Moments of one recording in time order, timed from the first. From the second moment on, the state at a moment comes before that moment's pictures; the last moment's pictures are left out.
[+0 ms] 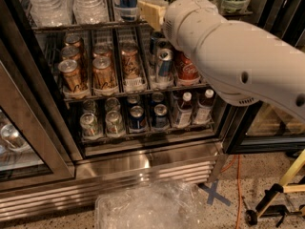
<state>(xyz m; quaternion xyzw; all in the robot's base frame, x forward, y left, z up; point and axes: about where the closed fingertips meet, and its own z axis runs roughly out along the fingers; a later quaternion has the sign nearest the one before) 0.622 -0.037 1.067 -0.14 0.67 0.08 0.72</state>
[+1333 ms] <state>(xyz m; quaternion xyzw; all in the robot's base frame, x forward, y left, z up) 0.658 -0.038 1.087 -0.11 0.66 0.05 0.74</state>
